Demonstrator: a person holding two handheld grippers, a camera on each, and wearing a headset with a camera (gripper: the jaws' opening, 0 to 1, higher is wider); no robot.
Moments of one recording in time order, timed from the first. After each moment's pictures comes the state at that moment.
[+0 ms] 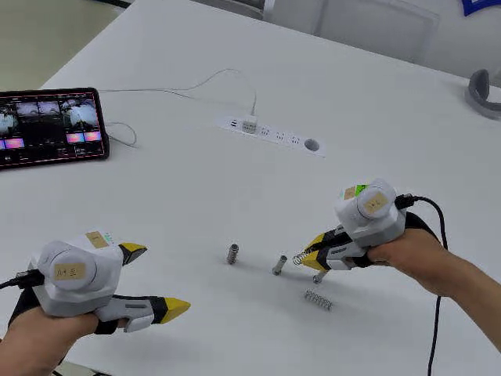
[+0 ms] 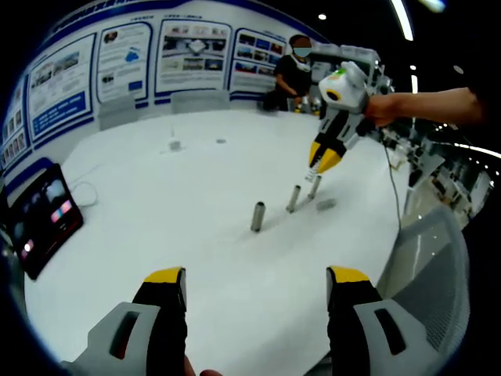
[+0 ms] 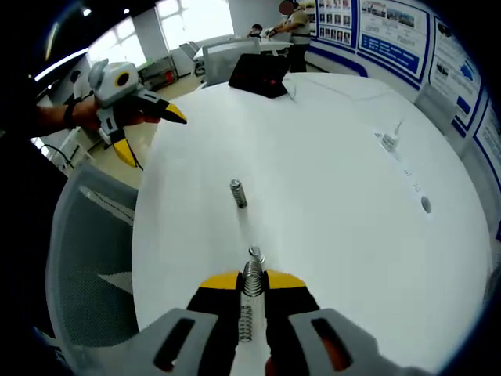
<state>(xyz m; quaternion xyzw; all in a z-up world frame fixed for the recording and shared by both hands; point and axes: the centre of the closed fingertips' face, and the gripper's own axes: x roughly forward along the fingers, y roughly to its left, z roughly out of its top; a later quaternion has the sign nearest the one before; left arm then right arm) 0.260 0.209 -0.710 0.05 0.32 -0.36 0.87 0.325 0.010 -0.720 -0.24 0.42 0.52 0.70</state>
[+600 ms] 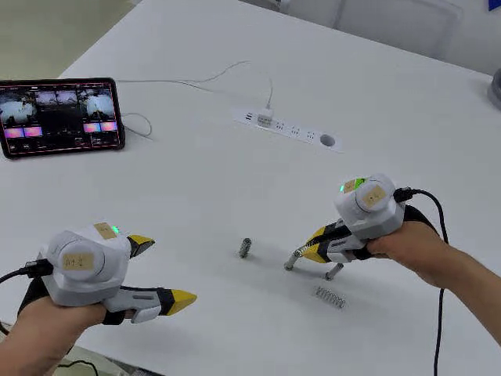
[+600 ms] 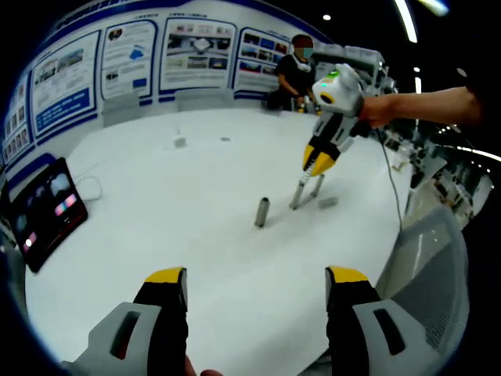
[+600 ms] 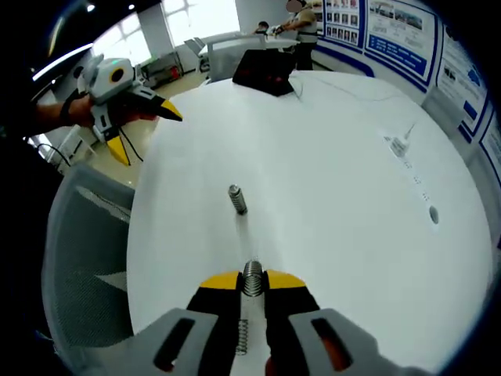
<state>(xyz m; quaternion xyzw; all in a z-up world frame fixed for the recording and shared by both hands) 0.255 0.219 -0.711 0.04 0.33 -0.35 0.88 0.331 0.026 -0.731 -0.25 0.42 0.53 0.69</state>
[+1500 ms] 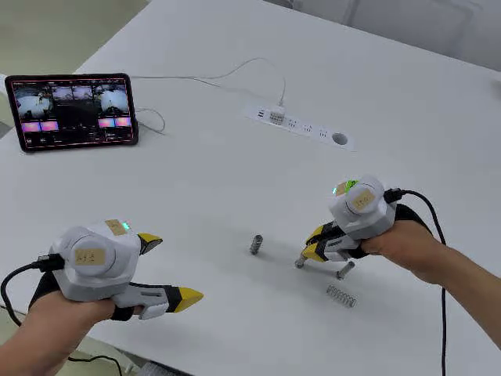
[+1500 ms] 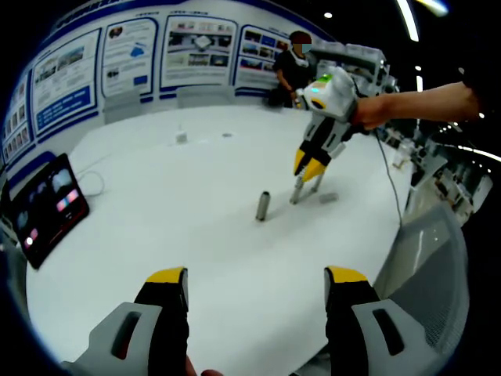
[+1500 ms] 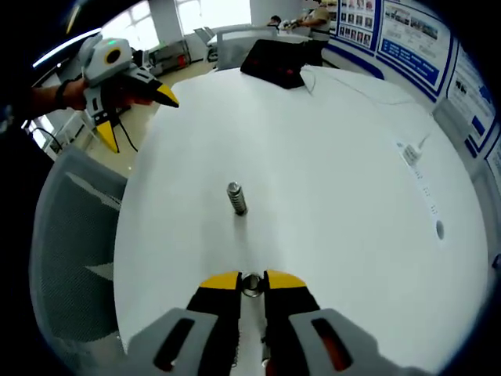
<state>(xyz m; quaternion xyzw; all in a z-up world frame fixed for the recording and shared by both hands) 0.249 0.223 -0.711 0.04 0.33 -0.35 0.87 0.334 0.041 -0.753 -0.29 0.42 0.54 0.67</state>
